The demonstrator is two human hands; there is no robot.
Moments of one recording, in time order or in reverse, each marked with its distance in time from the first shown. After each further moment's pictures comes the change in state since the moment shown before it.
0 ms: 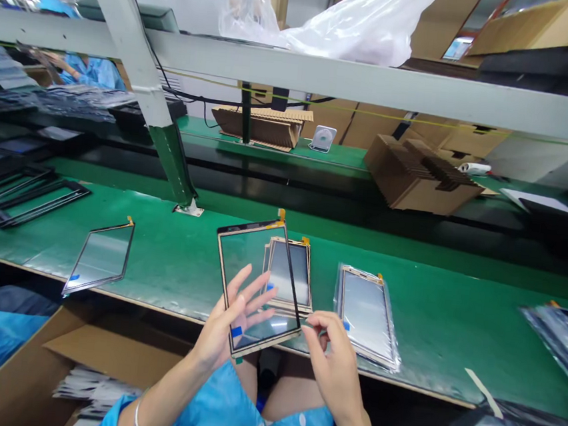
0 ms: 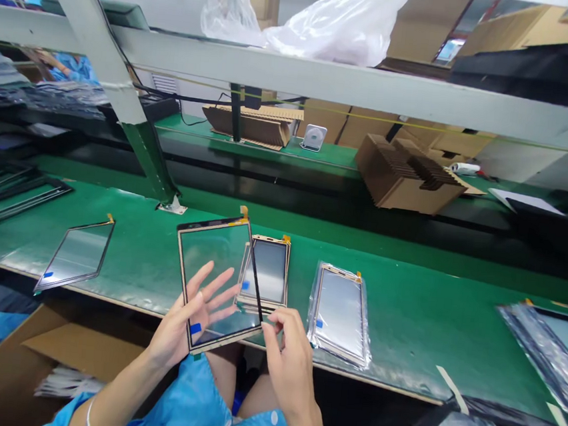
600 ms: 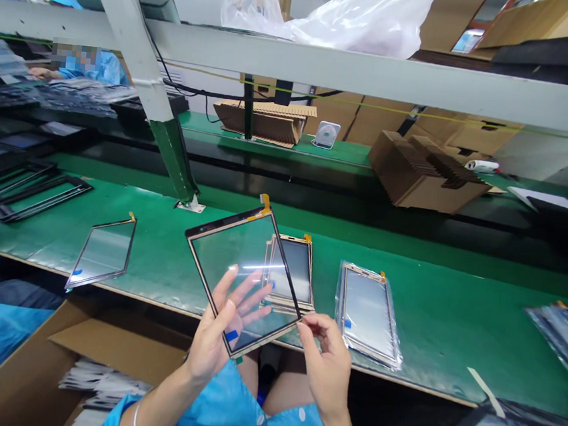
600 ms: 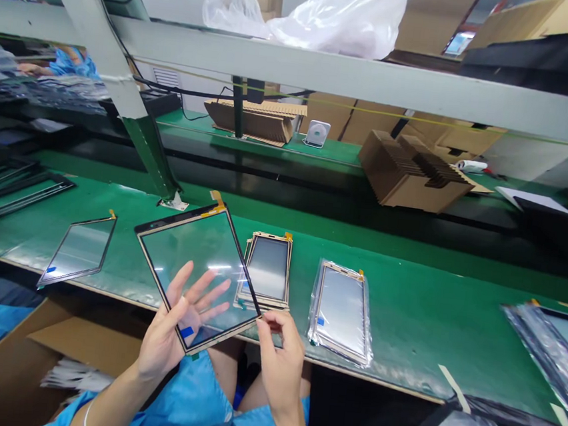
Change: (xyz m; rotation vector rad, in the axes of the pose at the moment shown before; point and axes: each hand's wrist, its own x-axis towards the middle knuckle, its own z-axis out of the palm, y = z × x) left_hand -0.017 0.002 0.008 -0.008 0.036 0.168; right_hand -0.005 -0.001 0.022 0.196 0.205 0.127
